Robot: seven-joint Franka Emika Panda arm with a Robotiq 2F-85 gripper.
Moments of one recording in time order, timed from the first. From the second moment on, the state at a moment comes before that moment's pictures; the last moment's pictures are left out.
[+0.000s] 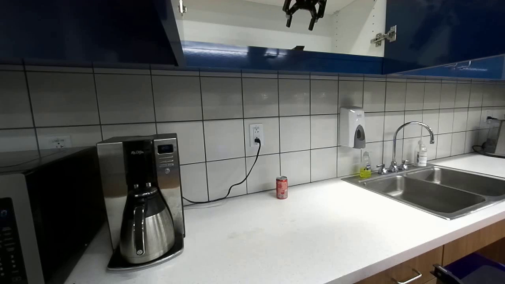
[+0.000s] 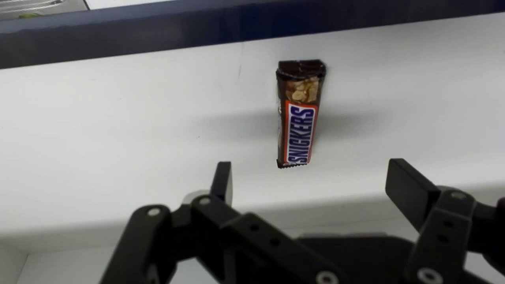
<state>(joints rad) 0.07 0.11 -0.10 -0.99 0.00 1.67 0.04</state>
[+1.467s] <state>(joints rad) 0.11 -0.58 -0.09 -1.97 0.02 1.78 -0.08</state>
